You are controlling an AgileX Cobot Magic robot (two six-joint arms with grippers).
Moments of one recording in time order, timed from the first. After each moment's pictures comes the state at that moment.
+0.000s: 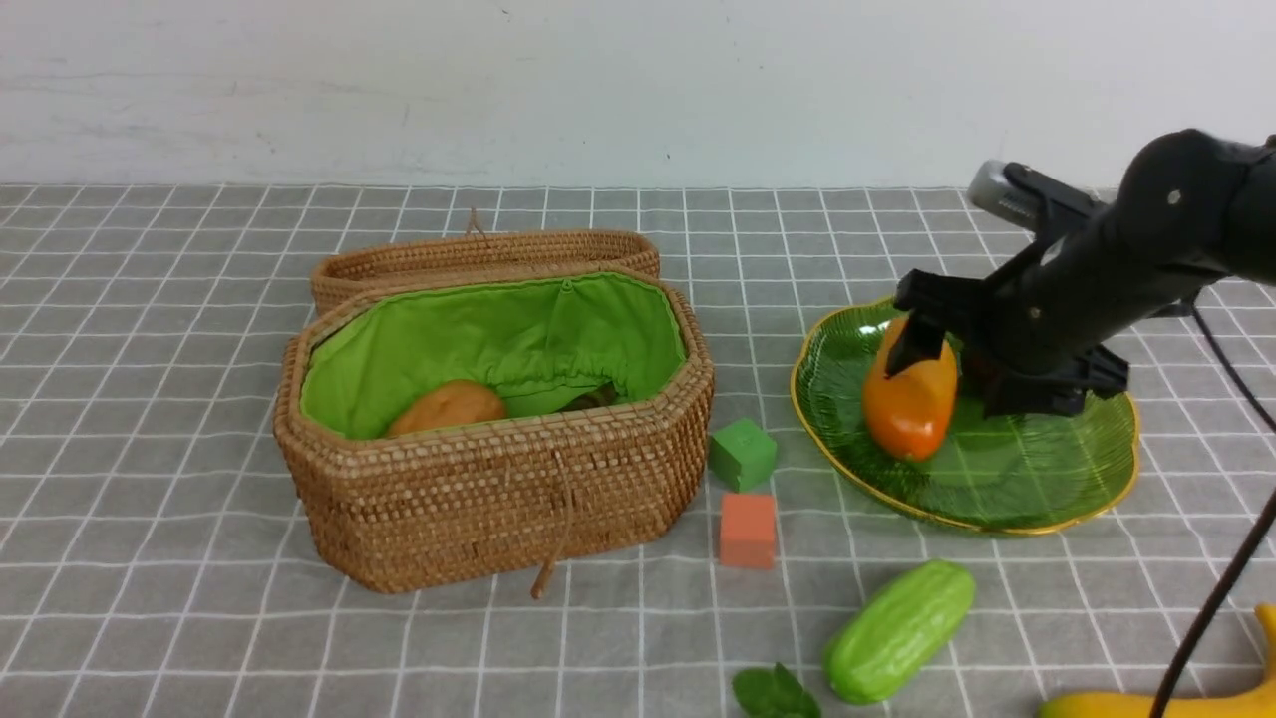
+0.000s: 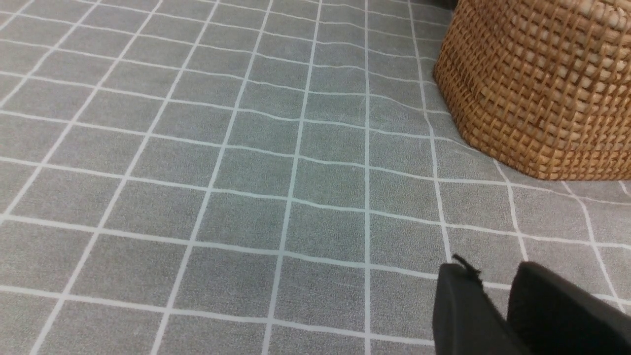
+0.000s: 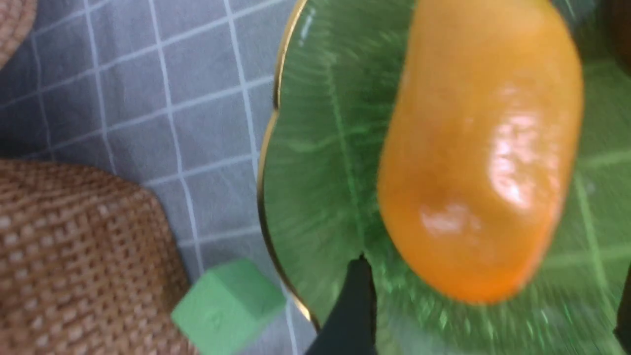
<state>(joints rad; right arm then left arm) 0.16 1.85 -1.39 0.29 0.65 0.30 -0.04 -0.01 0.03 0.12 0.39 -0.32</state>
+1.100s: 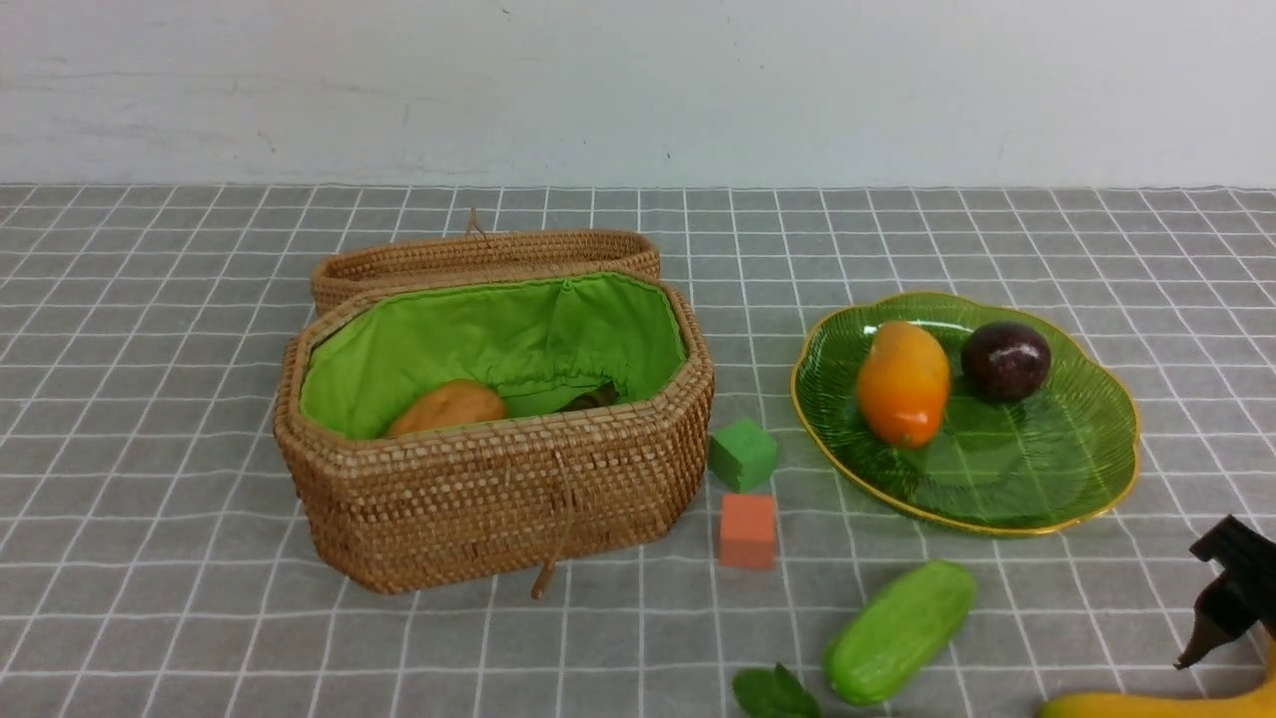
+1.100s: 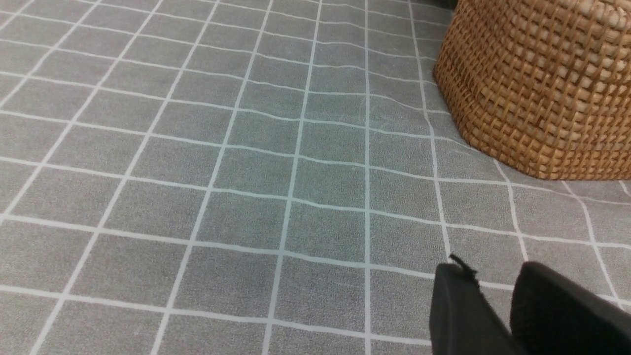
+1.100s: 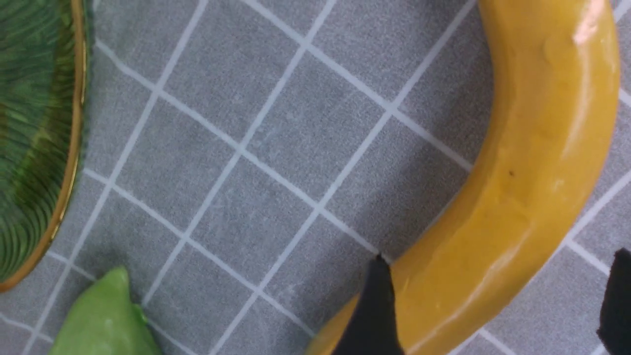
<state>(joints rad) -0.04 1.33 -0.67 0.12 0.69 0.86 -0.04 -0.01 0.03 0.12 0.39 -0.32</state>
